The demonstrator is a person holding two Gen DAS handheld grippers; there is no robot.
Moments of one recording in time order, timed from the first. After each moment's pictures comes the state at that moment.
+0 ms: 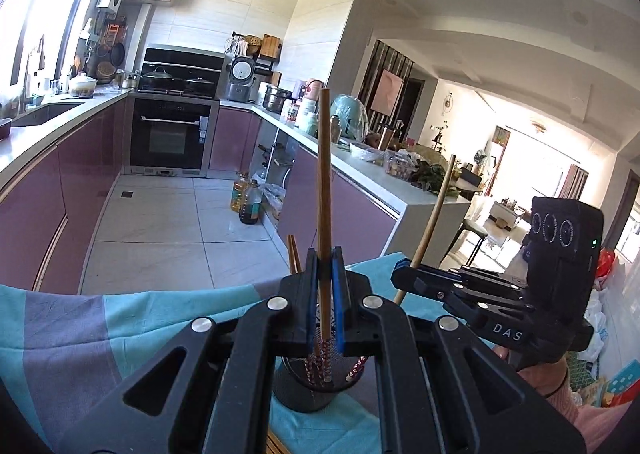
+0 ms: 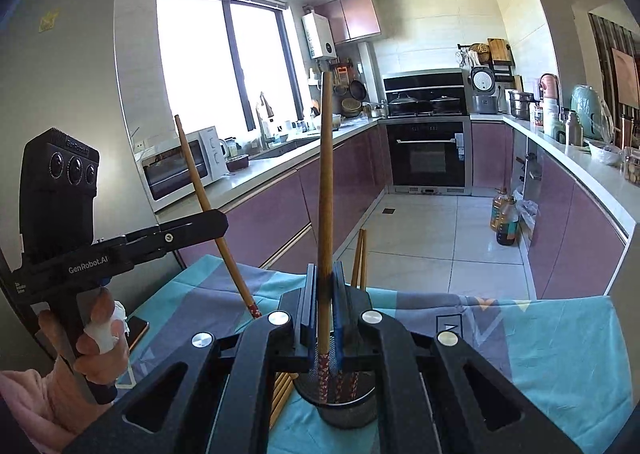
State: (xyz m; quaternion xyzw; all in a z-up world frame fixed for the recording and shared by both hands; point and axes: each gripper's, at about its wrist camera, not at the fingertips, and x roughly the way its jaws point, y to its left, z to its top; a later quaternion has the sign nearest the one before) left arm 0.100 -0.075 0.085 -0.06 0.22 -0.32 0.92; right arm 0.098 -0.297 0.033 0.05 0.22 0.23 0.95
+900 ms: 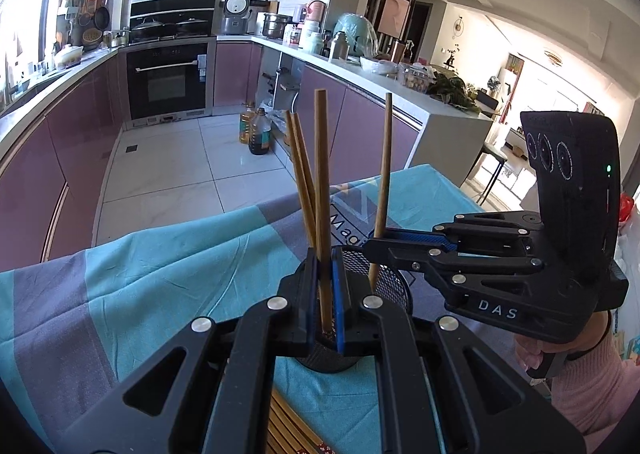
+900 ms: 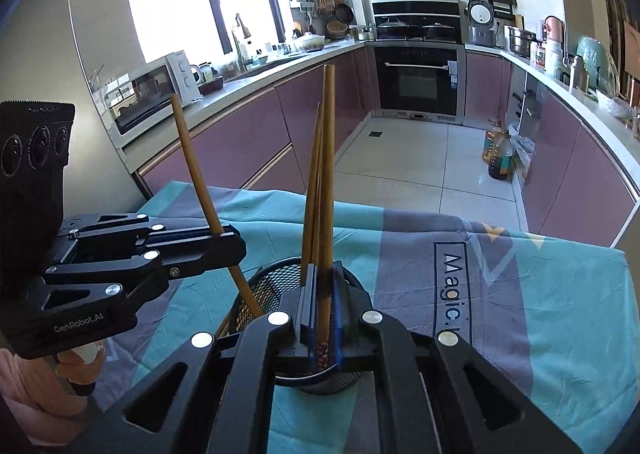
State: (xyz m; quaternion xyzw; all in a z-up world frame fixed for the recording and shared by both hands) left arm 0.151 -0.119 -0.001 0.01 0.34 -0.31 0.89; right arm 0.146 -0.282 -0.035 0.02 0.36 0.21 0.91
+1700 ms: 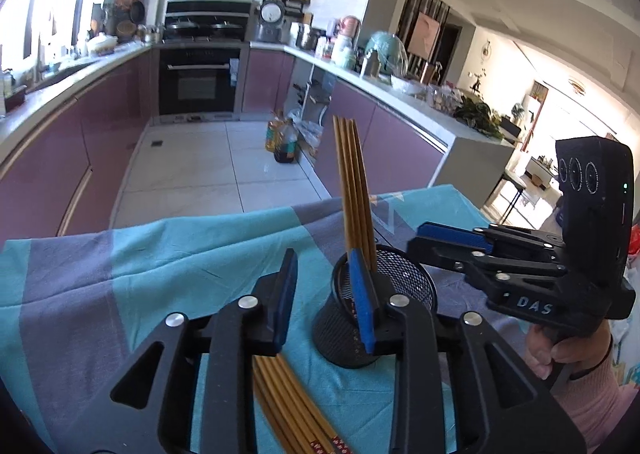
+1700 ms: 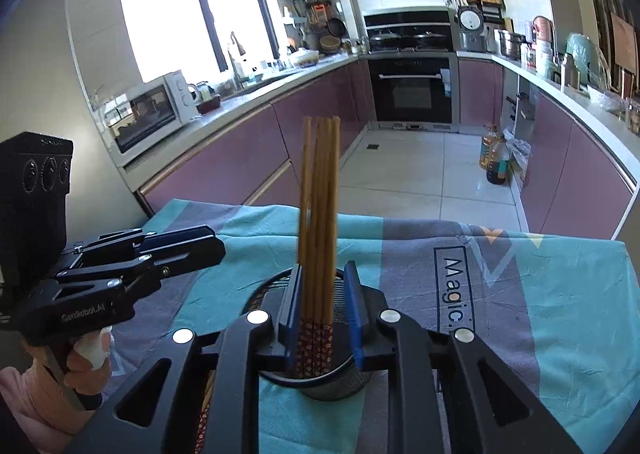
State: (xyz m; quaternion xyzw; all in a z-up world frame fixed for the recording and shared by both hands) left arm 0.138 -0.079 -0.005 -0.02 0.31 -0.26 0.91; right arm 0.124 -0.286 -0.025 0.04 0.32 0.22 0.92
